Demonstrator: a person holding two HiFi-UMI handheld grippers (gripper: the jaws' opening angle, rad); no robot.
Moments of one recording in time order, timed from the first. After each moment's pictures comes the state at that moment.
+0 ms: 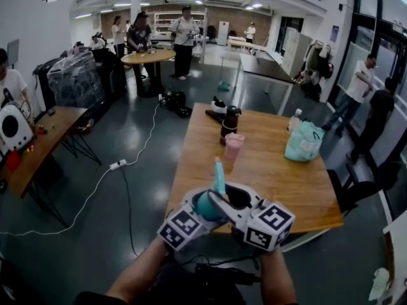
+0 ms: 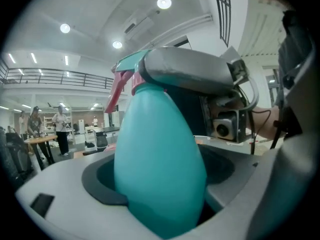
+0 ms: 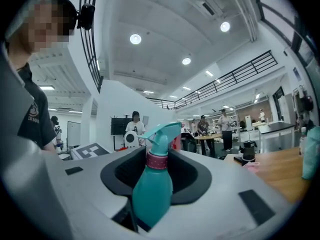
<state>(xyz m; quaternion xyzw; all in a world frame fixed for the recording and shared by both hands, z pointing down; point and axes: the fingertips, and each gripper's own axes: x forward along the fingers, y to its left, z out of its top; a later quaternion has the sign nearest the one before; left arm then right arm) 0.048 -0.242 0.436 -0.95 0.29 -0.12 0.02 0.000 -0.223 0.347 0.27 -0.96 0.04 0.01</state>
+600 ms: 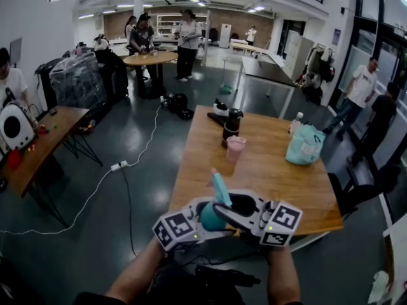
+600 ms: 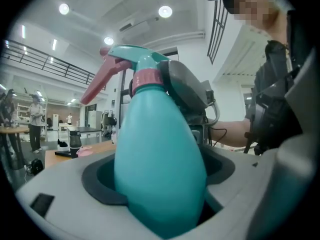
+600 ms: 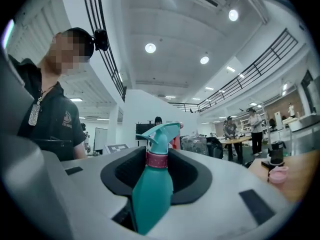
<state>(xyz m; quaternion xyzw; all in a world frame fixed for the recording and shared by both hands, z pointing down) 0.066 -0.205 0.433 -0.98 0.15 -0.08 0.00 0.008 -0.197 0.349 0.11 -0.99 0.03 -0.02</state>
